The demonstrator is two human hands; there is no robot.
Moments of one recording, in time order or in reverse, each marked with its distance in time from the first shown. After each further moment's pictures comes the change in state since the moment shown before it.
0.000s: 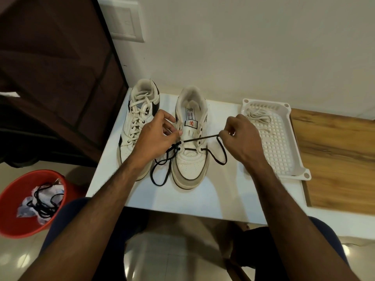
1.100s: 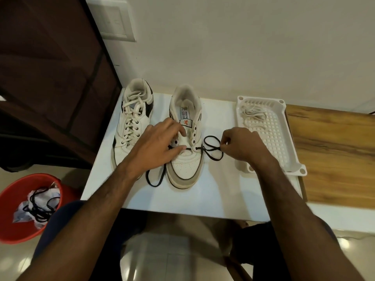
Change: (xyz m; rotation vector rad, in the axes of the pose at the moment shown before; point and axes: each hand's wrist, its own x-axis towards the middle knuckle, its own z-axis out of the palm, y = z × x) left_hand -0.005 -0.006 0.004 0.435 -0.159 0.506; right_hand 0.006 0.019 -0.014 -0.366 -0.416 0.066
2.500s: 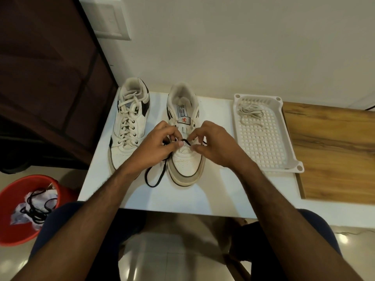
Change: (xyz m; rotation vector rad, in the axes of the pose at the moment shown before) left_hand 0.001 0.008 0.008 -0.528 -0.045 -0.301; right_hand -0.004 -0.036 0.016 0.283 0.083 -0.375
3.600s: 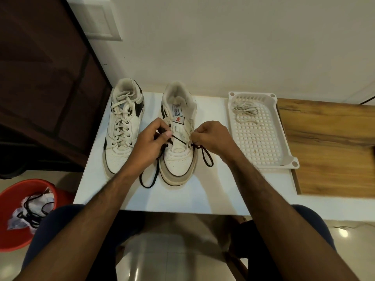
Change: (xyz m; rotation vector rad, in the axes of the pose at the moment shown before) left_hand 0.002 -0.004 0.010 -0.221 0.191 -0.069; right_hand 0.007 -0.002 -0.001 0.420 0.101 0.471
